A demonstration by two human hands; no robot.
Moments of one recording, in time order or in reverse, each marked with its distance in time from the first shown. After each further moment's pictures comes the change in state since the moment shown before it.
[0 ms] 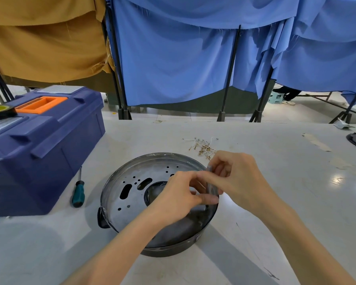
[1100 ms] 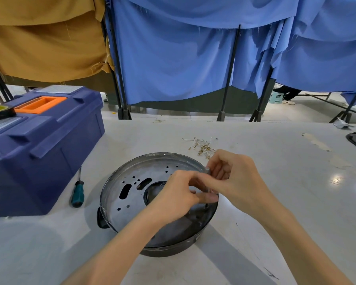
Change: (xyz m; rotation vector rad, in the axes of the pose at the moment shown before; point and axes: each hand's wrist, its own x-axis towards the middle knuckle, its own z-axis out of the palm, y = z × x) left_hand 0.000 0.002 0.000 -0.046 0.015 -0.024; right_hand -0.004 -0.001 0.003 0.067 0.014 -0.018
